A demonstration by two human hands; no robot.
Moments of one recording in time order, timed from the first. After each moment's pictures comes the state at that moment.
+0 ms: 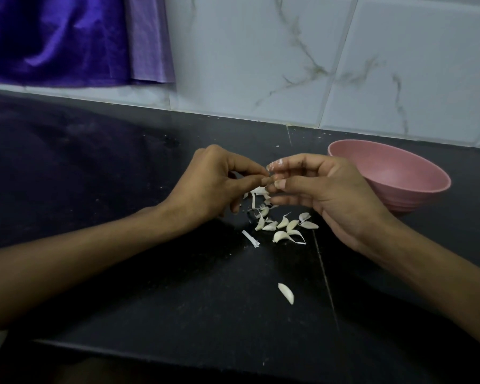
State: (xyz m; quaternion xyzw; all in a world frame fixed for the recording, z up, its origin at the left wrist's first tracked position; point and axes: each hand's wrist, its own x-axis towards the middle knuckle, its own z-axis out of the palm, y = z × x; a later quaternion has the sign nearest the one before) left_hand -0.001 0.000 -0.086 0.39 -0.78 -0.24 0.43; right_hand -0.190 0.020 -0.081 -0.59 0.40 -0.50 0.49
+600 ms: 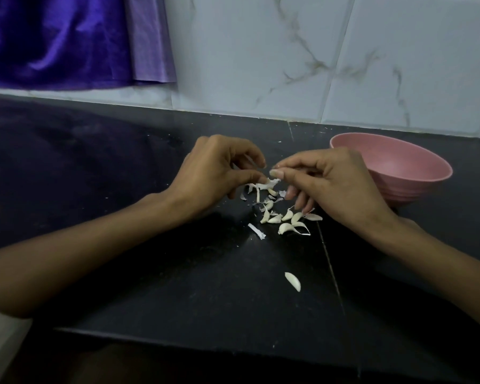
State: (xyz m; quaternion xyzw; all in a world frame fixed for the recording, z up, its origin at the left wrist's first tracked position) left_hand 0.007 -0.015 -0.086 0.40 -0.80 -0.16 0.41; right_hand -0.195 0.017 -0.083 -0.75 0.45 -0.43 0.21
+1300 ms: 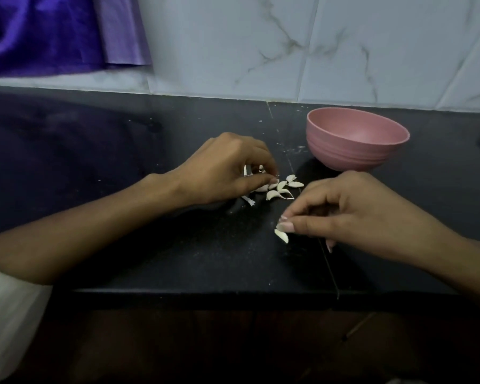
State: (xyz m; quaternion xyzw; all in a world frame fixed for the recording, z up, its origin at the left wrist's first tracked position) left_hand -0.003 0.001 -0.087 0.22 -0.93 -0.04 0.28; right_hand -0.201 0.116 -0.071 -0.79 0.50 -0.25 0.25
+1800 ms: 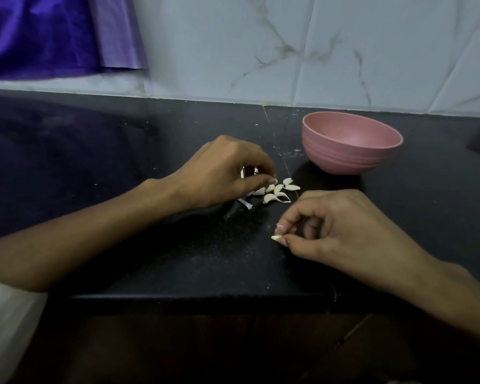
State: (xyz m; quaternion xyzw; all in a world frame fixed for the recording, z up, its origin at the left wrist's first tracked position) left_hand -0.004 0.006 -0.085 0.22 -0.93 -0.06 0.30; right_hand -0.188 0.130 -0.082 -0.79 0.54 -0.25 0.17
